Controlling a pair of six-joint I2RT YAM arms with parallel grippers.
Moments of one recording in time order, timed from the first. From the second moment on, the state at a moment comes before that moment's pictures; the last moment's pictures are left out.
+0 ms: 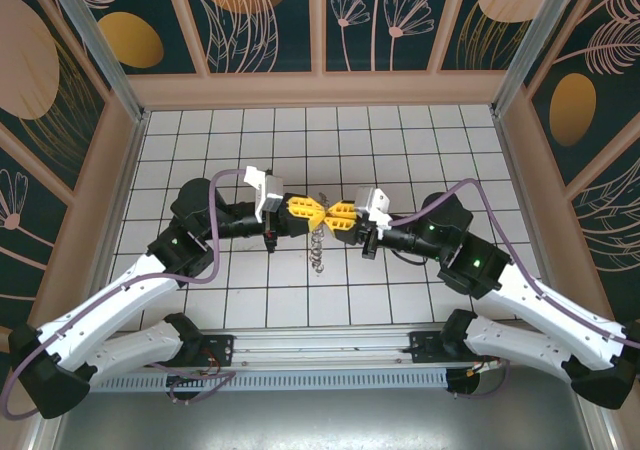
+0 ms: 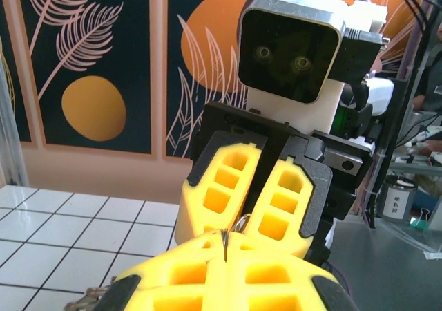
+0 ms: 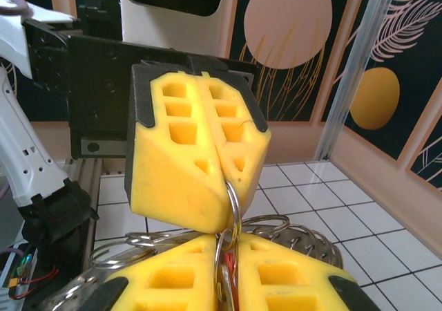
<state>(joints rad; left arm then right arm) -0.77 0.97 0.86 0.23 0.75 -0.19 0.96 0.83 0.88 -0.07 -0.34 -0.18</state>
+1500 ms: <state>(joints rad) -0.77 0.97 0.82 0.34 0.74 -0.26 1.03 0.77 0.83 -0.06 -0.20 -0.23</state>
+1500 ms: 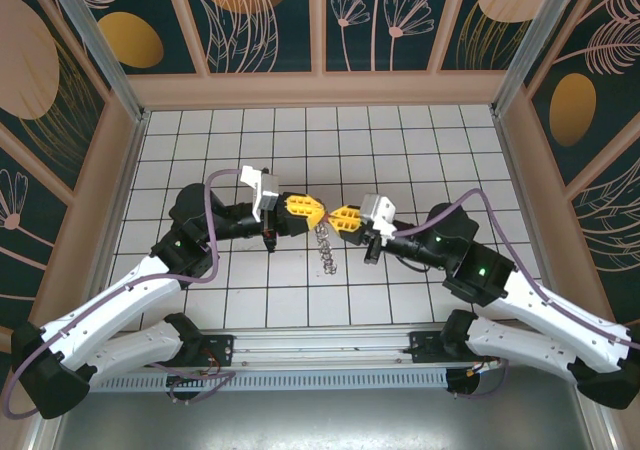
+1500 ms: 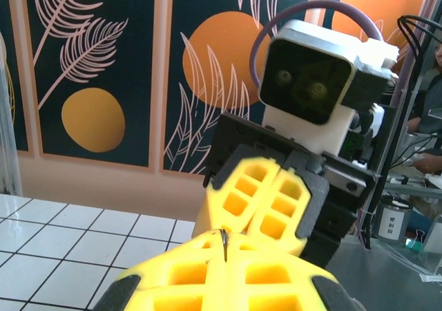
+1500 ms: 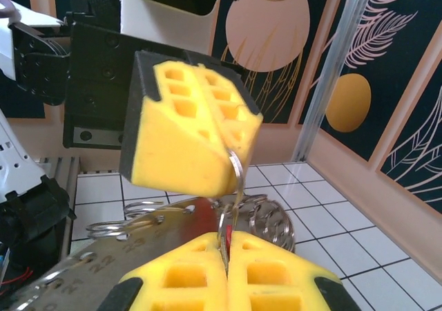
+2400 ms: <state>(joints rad) -0.78 0.96 0.84 0.31 0.77 -0.25 1.20 0.66 0.75 -0.01 0.10 -0.30</state>
